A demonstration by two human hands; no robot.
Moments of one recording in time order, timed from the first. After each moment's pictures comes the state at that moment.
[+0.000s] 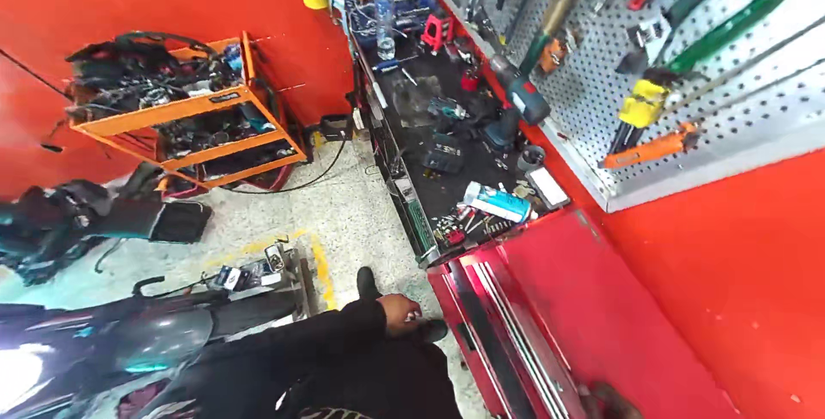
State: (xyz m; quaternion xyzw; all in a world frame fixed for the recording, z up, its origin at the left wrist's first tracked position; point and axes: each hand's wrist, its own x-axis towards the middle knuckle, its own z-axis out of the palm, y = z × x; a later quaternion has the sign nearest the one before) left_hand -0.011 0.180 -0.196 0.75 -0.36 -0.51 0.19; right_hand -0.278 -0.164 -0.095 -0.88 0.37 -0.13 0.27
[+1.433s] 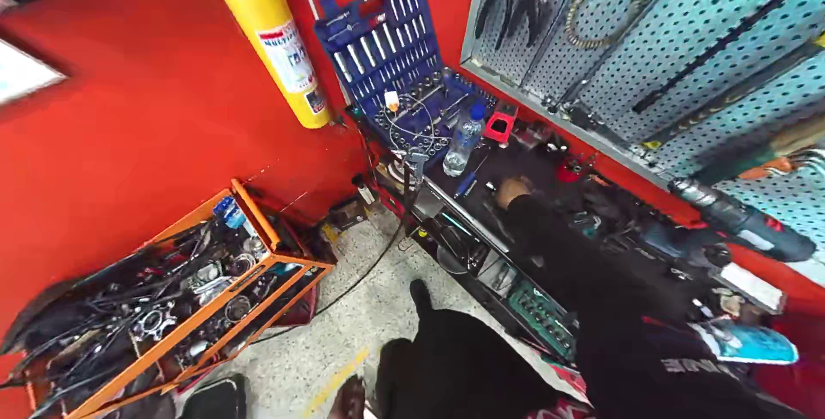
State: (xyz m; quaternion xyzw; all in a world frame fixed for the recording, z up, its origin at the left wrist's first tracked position) left_hand 0.426 0.633 -0.184 0.86 0.14 -0.25 0.43; right_hand 0.660 0.057 -0.121 -0.91 0.33 0.19 0.13
